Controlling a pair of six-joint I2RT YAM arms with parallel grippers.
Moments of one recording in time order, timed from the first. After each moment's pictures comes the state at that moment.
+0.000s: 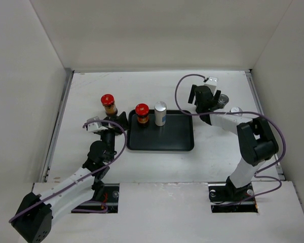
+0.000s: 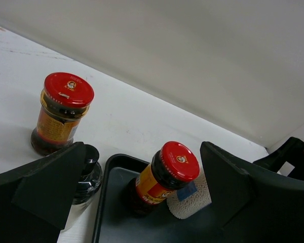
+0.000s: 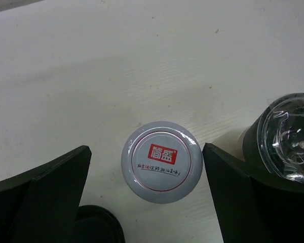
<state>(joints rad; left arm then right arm) -0.63 0.72 0.16 0.79 -0.65 -0.42 0.37 1.71 1.02 0.22 0.61 0.32</state>
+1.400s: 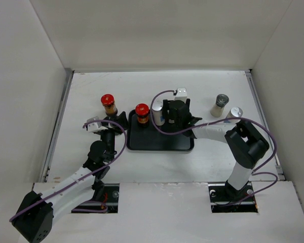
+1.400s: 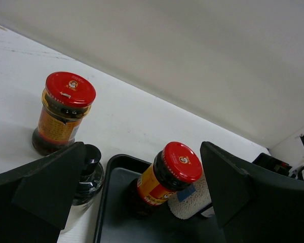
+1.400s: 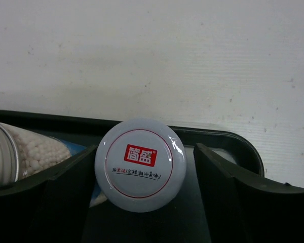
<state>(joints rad) -0.62 0.75 0.16 0.83 -0.65 -0.42 0.71 1.75 0.98 0.31 0.54 0.34</state>
